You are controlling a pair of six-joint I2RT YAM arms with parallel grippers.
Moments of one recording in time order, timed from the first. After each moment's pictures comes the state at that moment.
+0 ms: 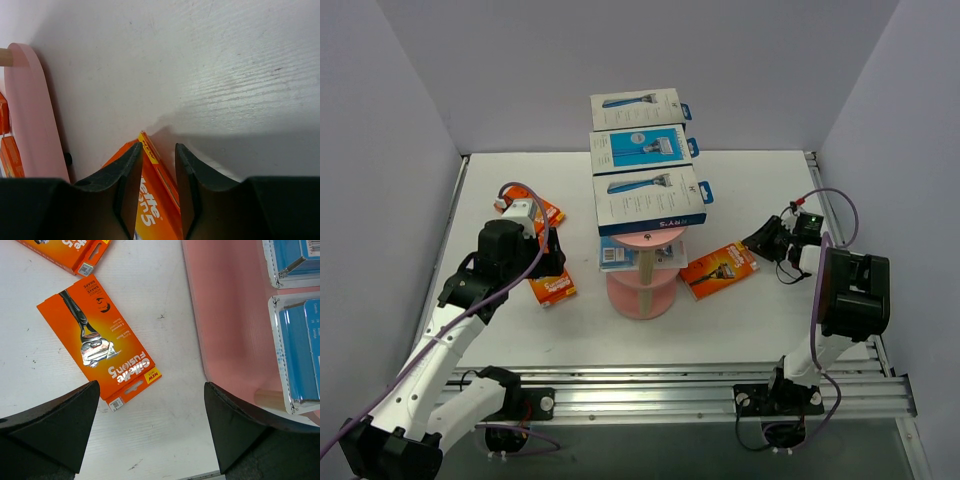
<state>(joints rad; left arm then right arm) -0.34 0.92 0.91 -0.59 -0.07 -0.30 -0.23 1.73 0.76 0.20 -0.53 0.48</state>
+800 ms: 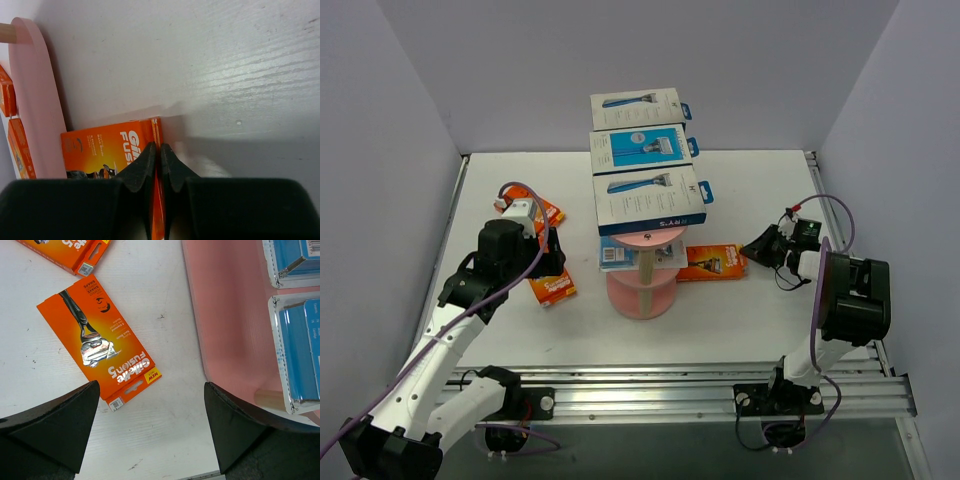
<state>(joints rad) -0.34 0.92 0.91 -0.59 -0.07 -0.30 -0.23 1.70 0.70 0.20 -0.58 0.49</state>
